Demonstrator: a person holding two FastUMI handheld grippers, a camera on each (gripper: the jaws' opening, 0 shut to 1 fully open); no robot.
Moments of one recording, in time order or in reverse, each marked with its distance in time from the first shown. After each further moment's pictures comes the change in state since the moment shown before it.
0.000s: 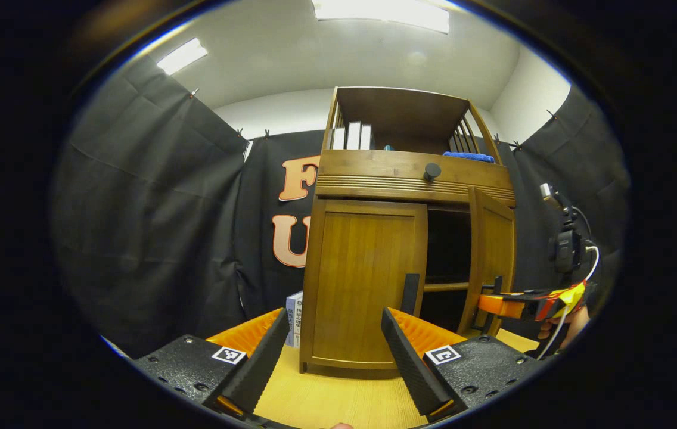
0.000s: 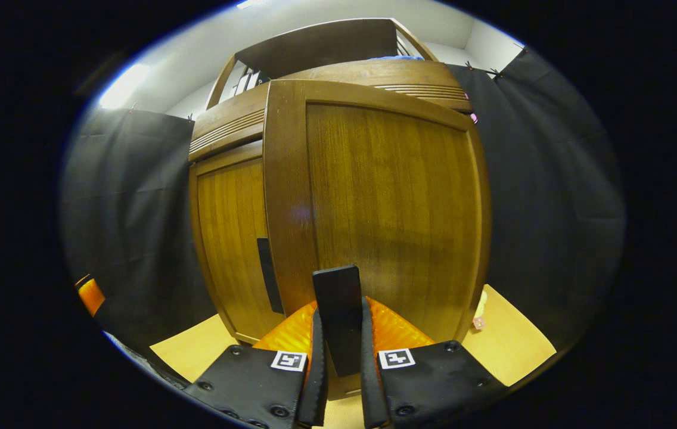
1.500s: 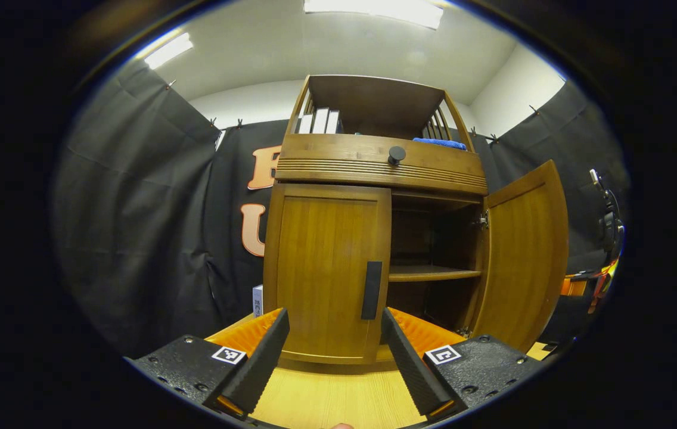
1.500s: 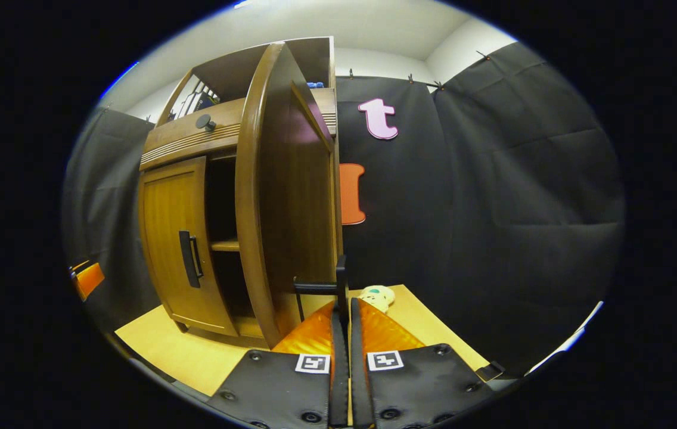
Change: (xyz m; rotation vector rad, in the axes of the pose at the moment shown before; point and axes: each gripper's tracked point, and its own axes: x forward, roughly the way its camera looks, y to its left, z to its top) left arm -0.010 -0.014 -0.007 0.005 0.061 -0.172; right arm -0.100 -0.153 0.004 -0.018 -0.028 -0.267
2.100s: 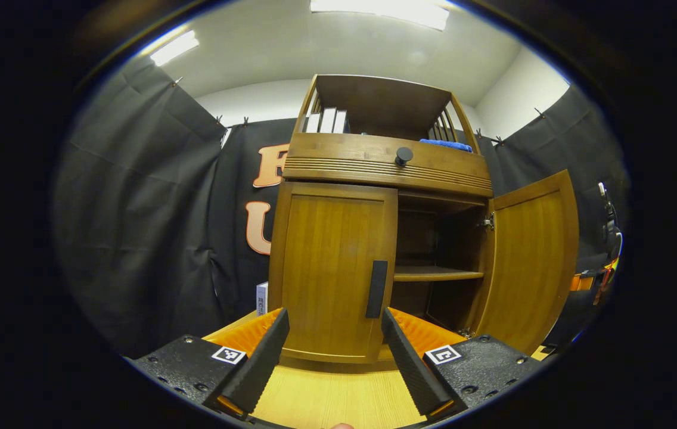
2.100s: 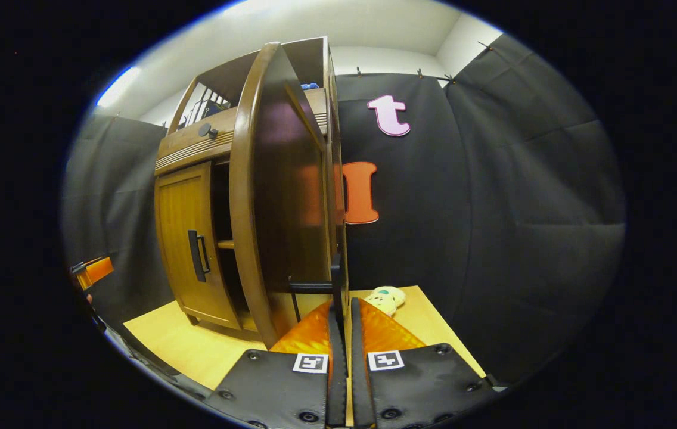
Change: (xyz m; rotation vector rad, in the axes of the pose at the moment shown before) left arm -0.001 0.003 0.001 -0.018 0.003 0.025; right arm 0.004 -0.043 0.001 0.002 0.015 0.148
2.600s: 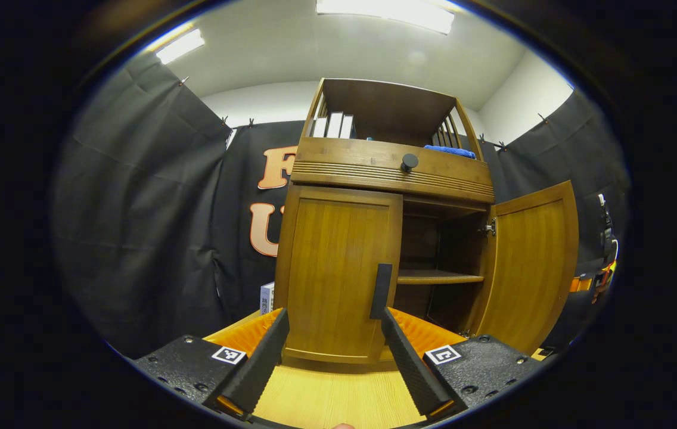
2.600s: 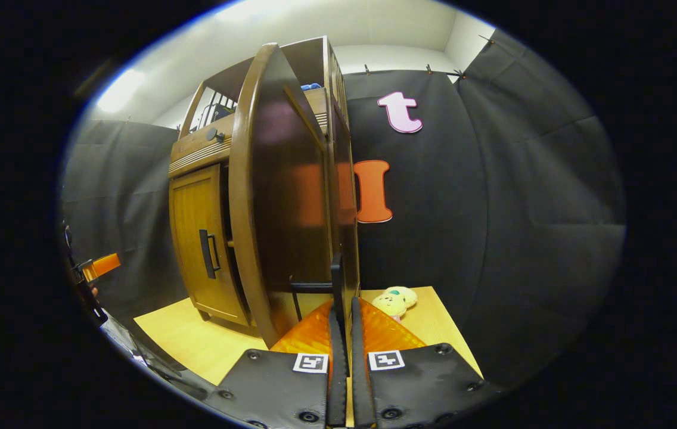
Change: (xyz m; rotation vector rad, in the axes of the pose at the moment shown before) left arm -0.006 0.007 0.002 -0.017 -0.013 0.016; right arm 0.000 -0.015 0.000 0.012 0.001 0.078
